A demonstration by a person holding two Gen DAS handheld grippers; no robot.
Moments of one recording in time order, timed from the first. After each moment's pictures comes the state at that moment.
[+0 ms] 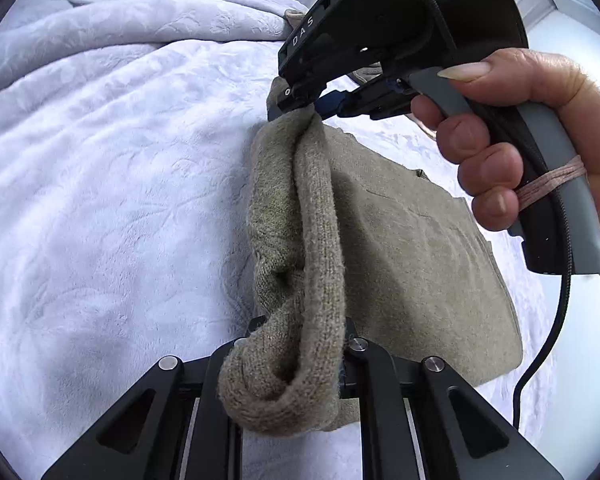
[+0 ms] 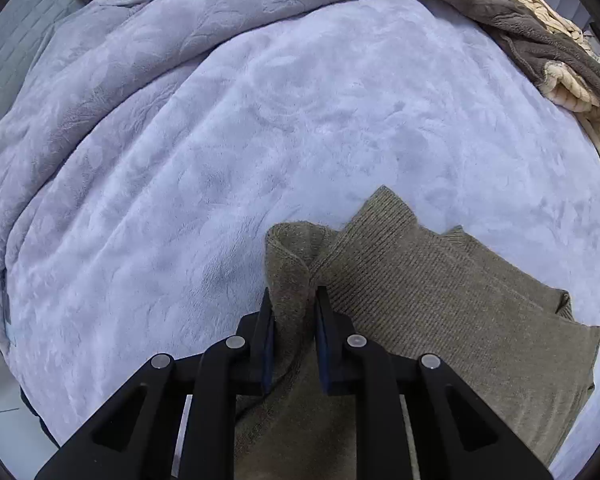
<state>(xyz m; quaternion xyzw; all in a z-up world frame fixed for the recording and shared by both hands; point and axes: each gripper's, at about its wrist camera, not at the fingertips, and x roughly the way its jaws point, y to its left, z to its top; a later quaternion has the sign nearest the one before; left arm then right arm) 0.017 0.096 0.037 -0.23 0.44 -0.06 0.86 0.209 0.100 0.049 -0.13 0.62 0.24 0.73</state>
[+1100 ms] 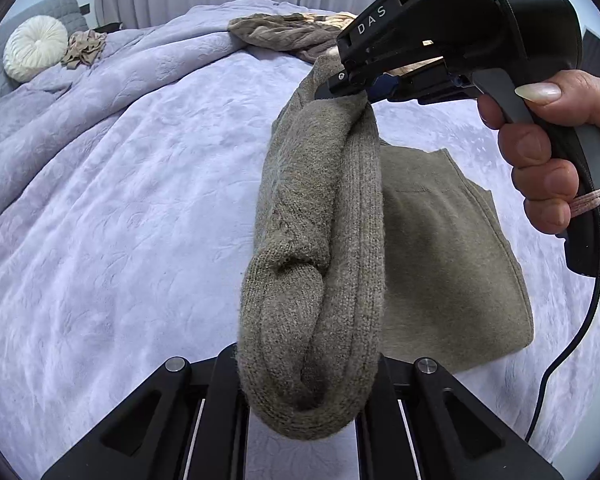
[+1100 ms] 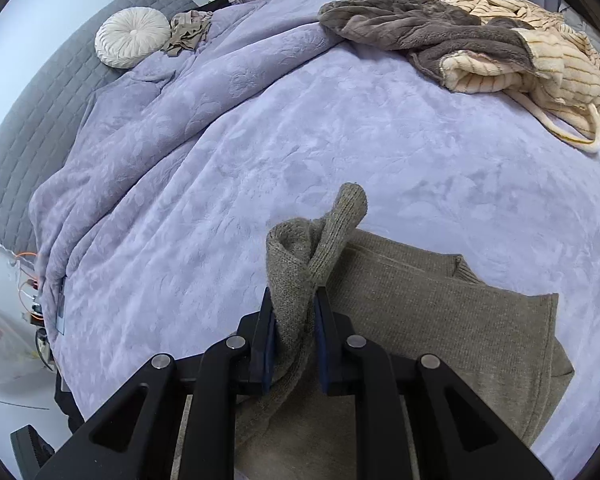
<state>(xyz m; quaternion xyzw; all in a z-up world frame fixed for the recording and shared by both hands) 0.044 -0.007 0.091 -0.07 0.49 -0.01 0.87 0.221 -0.067 0.125 -0.02 0.57 0.30 0.77</state>
